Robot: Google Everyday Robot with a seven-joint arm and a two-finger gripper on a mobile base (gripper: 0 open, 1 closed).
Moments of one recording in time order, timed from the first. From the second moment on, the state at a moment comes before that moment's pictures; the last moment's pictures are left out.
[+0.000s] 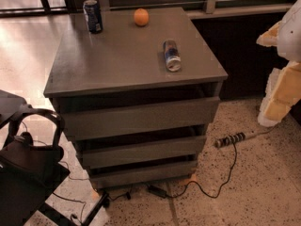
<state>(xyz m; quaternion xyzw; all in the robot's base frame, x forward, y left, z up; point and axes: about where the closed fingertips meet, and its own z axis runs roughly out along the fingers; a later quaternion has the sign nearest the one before) 0.438 -0.216 0.977 -0.60 0.78 -0.04 0.16</state>
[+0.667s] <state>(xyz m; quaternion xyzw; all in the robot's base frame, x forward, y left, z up) 0.438 -0.216 0.977 -0.60 0.78 -0.04 0.16</state>
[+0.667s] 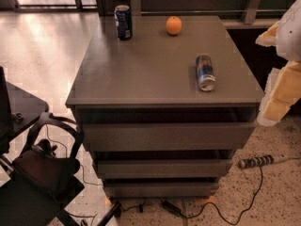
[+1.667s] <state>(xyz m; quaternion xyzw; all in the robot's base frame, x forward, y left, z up) 0.438 -0.216 0.978 -0.60 0.78 -0.04 0.16</state>
